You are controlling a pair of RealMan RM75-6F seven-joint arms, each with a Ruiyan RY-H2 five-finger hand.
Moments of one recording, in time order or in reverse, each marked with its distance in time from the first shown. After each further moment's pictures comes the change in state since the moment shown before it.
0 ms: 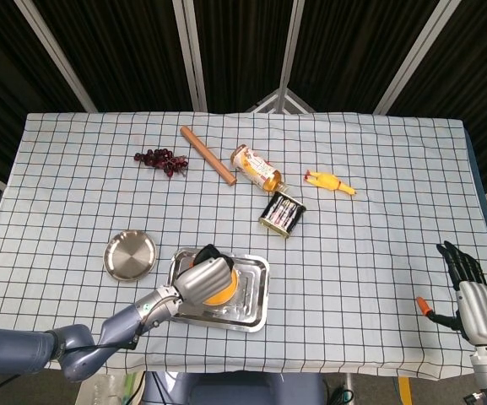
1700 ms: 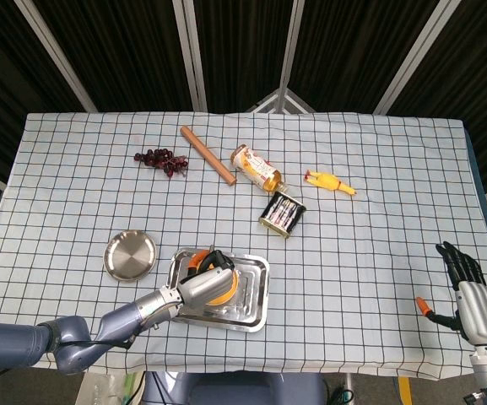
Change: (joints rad) left arm -0.039 0.051 0.006 -0.009 0.059 -0.085 0.170; right arm 0.002 -0.001 -0.002 0.000 0.001 -0.007 -0.005
